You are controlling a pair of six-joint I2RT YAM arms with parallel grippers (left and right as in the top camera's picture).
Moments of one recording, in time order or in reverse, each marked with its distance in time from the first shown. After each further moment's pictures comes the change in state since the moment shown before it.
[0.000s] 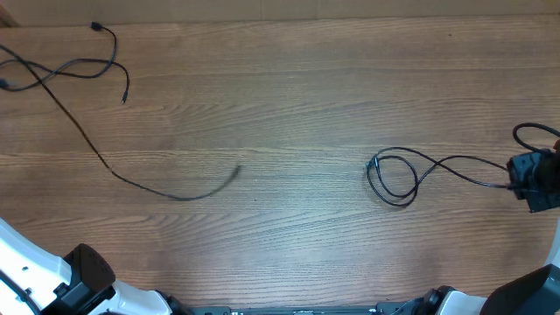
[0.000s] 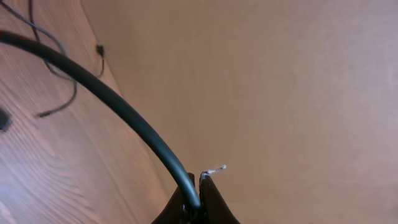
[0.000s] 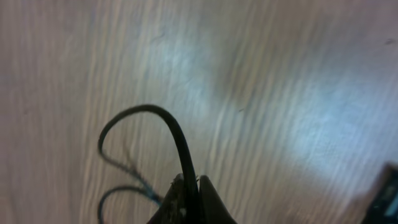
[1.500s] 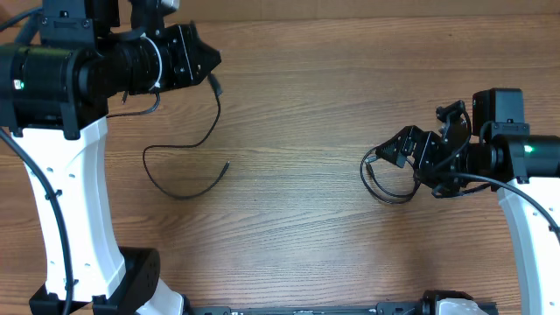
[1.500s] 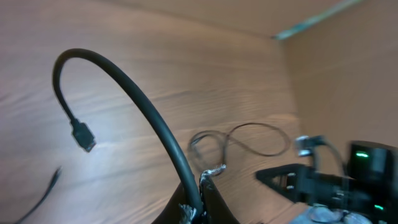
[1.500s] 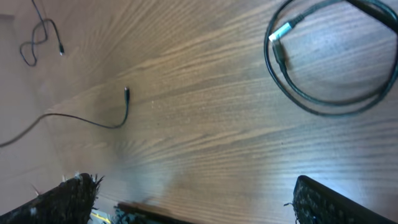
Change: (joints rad) left arm -0.798 -0.006 0.000 -0.333 -0.018 0.646; right arm 0.535 -0.183 0.014 -0.080 -0.527 -0.367
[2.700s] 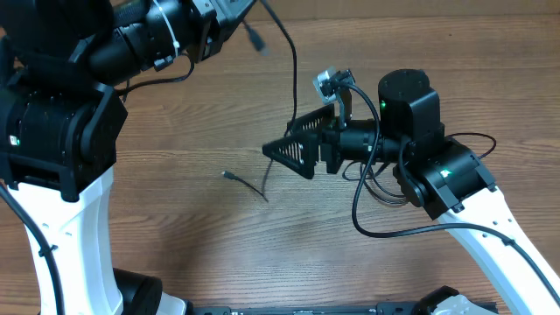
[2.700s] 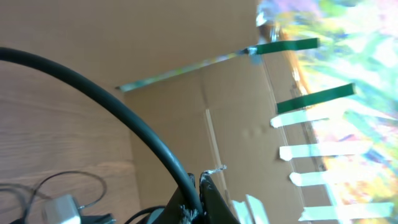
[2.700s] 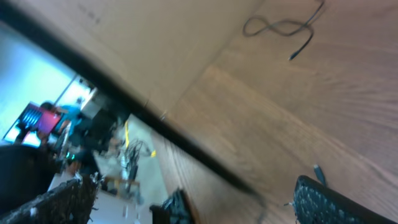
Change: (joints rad) left arm -0.166 -0.103 0.001 0.636 0.103 -0.868; right arm 0.550 0.000 0.006 0.843 -0.250 0.069
